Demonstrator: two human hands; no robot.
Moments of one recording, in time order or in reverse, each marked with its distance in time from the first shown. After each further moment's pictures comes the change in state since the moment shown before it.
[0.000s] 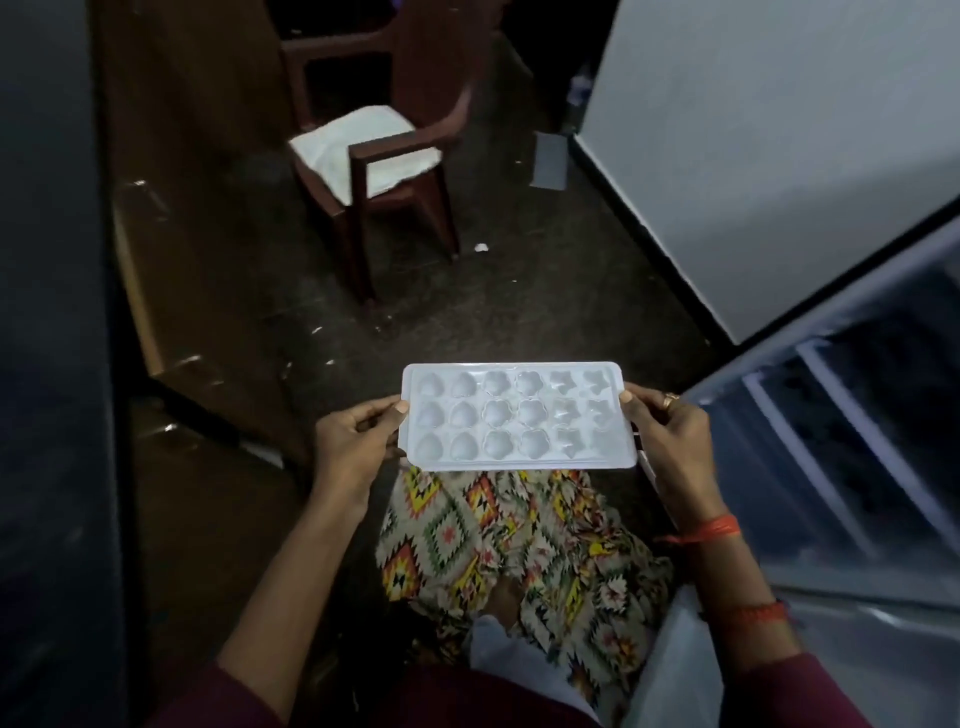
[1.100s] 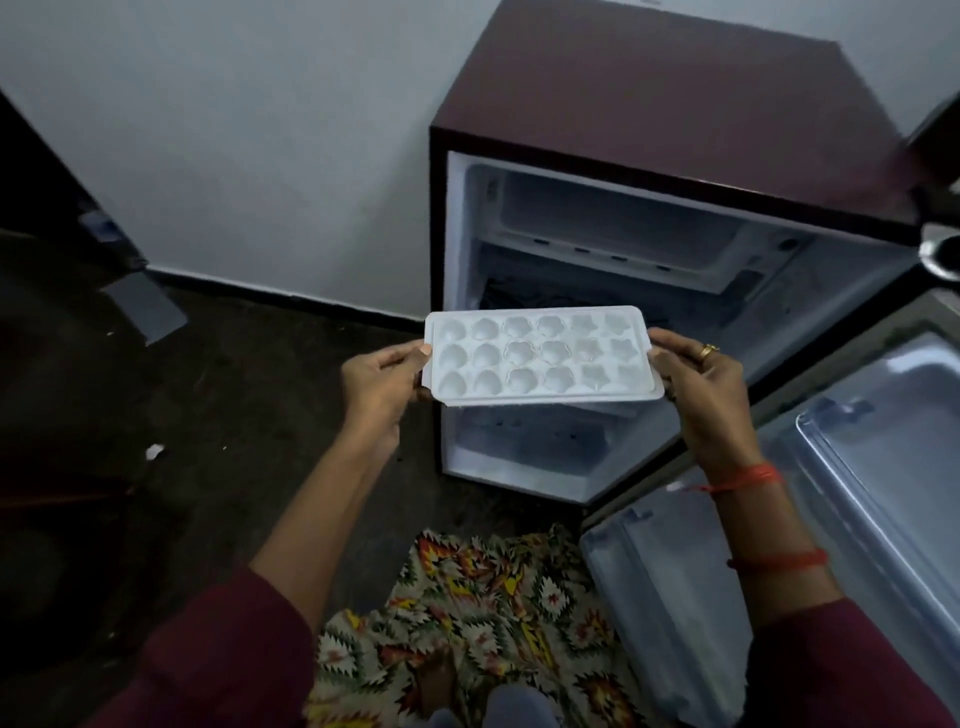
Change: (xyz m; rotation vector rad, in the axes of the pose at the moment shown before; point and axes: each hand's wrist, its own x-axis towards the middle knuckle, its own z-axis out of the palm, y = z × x) left_hand -0.008 0.084 0.485 0.295 -0.901 0.118; right_hand 0.045 0.009 -0.303 0.302 0.981 0.079
